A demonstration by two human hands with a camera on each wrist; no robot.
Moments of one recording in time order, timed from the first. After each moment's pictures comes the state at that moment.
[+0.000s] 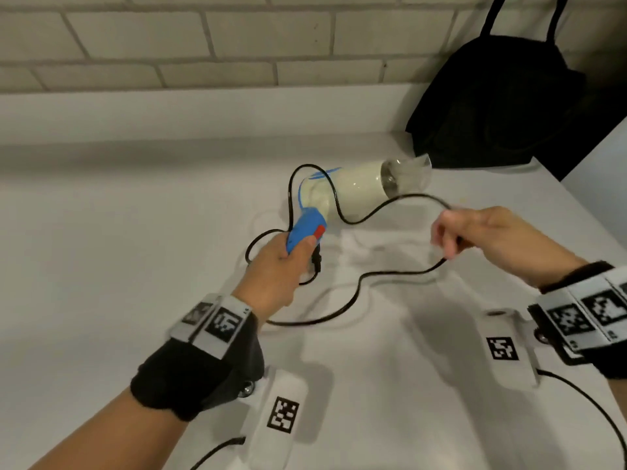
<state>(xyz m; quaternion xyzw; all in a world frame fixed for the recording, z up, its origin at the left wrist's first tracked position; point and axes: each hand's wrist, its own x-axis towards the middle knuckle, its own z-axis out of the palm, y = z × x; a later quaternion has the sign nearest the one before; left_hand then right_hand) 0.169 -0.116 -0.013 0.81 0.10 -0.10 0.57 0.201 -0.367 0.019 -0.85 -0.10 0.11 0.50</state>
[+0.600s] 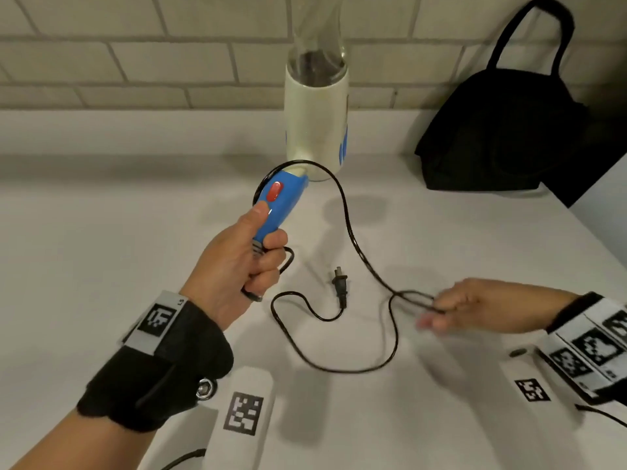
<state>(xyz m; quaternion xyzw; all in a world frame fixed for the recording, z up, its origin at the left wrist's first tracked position) 0.151 -0.088 0.040 0.52 0.11 -0.09 0.84 0.190 -0.378 0.002 -0.88 -0.21 0.38 0.20</state>
